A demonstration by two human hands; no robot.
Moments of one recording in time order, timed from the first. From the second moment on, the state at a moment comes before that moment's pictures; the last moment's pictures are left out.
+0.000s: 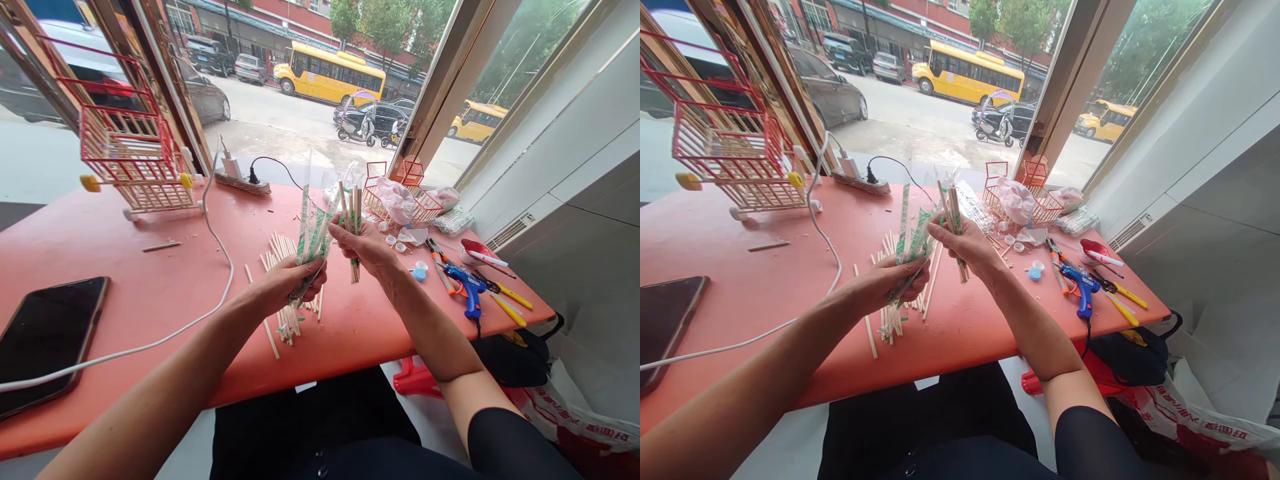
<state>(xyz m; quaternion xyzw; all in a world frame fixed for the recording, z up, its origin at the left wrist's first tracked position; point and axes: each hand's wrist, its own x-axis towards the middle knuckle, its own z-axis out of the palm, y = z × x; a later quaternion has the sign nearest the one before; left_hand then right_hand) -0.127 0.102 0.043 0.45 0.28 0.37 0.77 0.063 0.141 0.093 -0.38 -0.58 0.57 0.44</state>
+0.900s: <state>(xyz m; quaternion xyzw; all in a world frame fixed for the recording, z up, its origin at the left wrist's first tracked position) -0.127 0.098 0.045 0.52 0.33 0.31 0.73 0.084 0.166 0.098 -0.36 -0.46 0.54 0.60</state>
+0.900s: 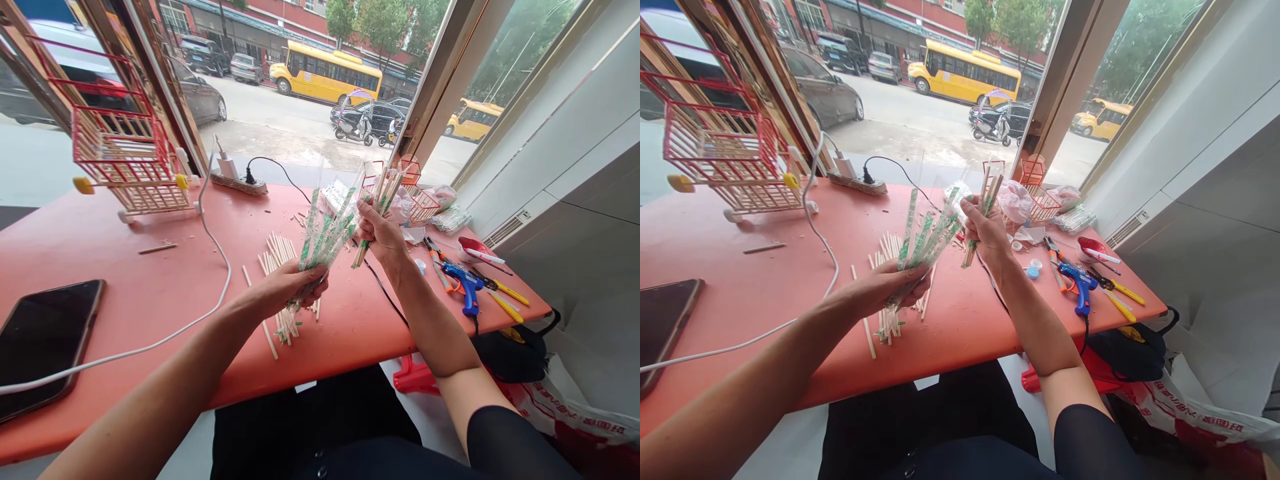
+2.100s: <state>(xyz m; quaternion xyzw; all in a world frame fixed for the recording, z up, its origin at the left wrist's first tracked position) -0.126 0.098 0.045 0.54 0.34 0.38 0.66 0.071 0.164 0.087 -0.39 -0.43 0.54 0.61</state>
